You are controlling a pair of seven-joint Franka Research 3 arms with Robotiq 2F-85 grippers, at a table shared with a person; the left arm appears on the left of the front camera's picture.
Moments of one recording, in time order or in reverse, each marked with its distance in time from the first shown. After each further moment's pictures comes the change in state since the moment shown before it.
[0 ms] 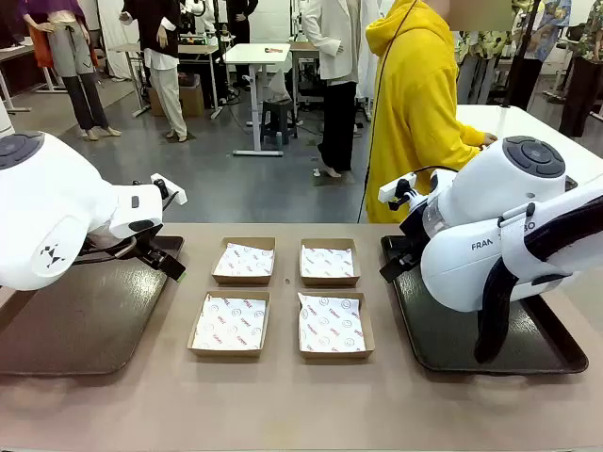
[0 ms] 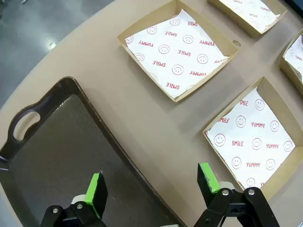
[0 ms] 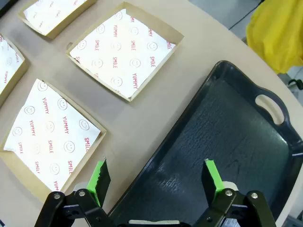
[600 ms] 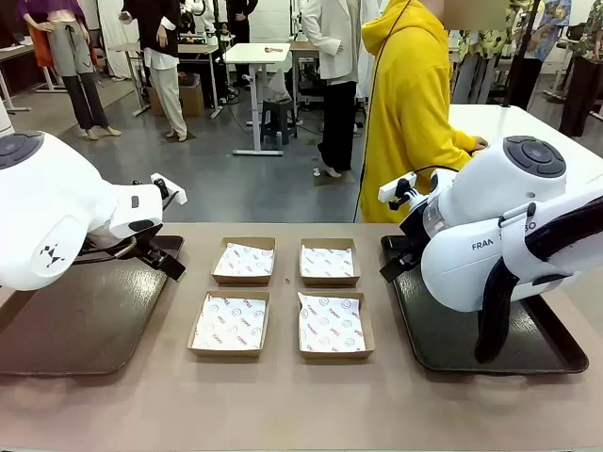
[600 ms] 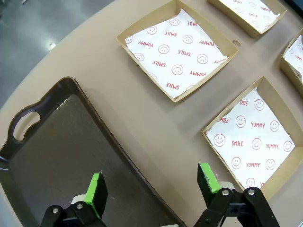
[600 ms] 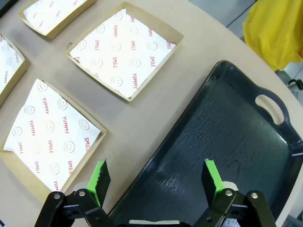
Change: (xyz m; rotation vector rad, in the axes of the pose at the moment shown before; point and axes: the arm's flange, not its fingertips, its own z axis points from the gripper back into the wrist) left arm 0.000 0.000 0.000 0.000 0.000 -0.001; right arm 0.000 0.000 0.000 0.000 0.000 0.000
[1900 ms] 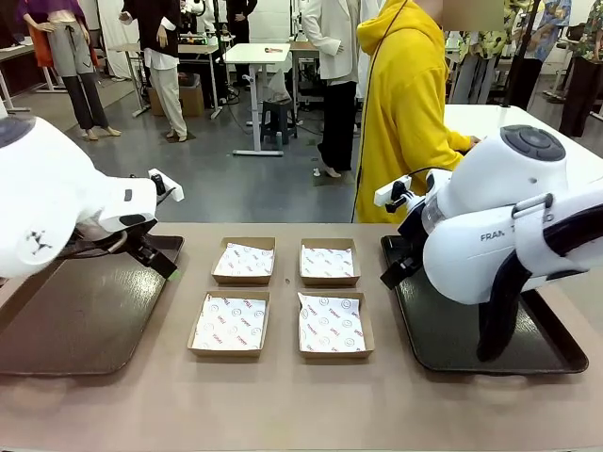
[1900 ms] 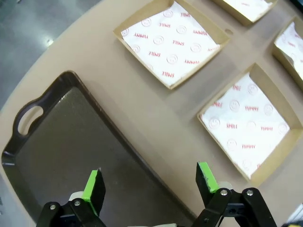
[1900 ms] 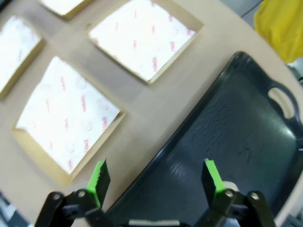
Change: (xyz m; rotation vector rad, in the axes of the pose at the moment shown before) left arm 0.001 0.003 0.026 -0.009 0.050 -0.080; right arm -0.001 0.013 0.018 0.059 0.089 0.050
